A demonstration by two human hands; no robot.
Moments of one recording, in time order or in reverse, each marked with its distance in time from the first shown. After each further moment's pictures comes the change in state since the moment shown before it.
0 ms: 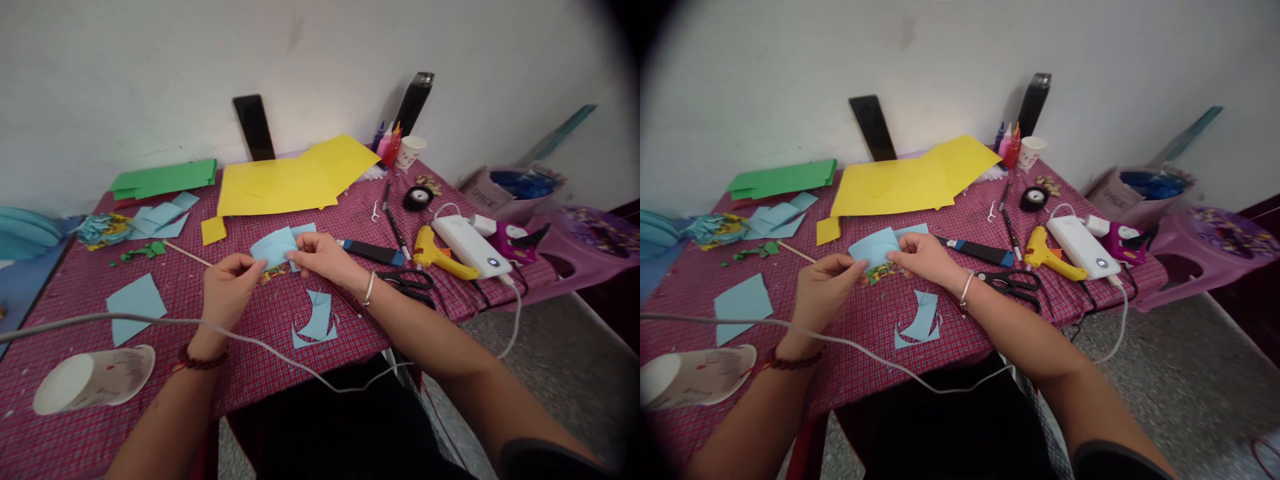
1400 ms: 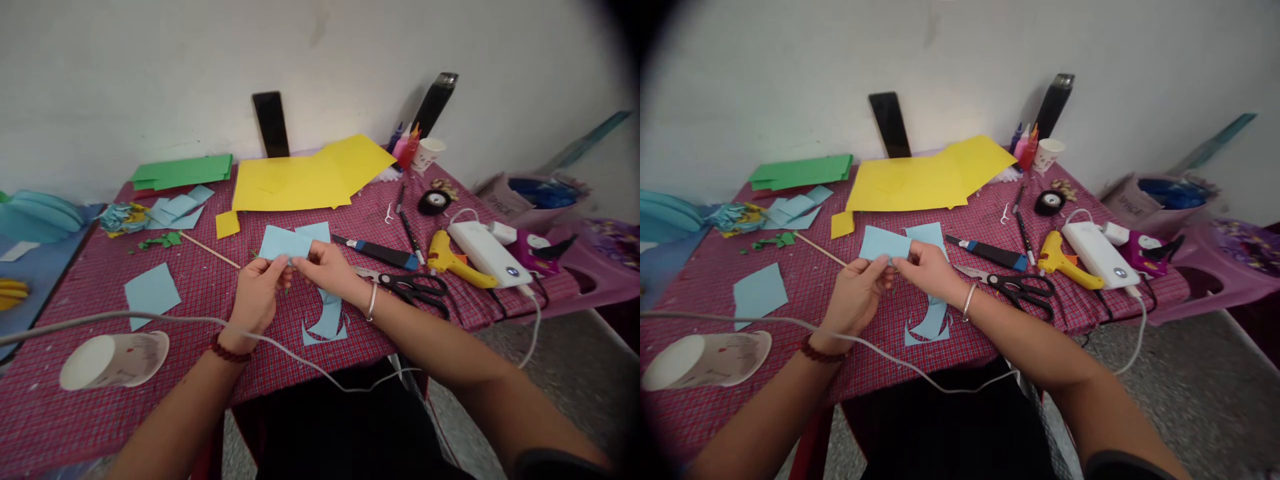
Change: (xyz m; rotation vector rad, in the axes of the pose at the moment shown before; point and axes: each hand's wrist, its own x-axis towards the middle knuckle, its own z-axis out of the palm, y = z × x) left_hand -0.016 0.006 0.029 -0.574 0.031 -0.330; right_hand -0.002 0.016 0.024 -0.153 0.067 -0.111
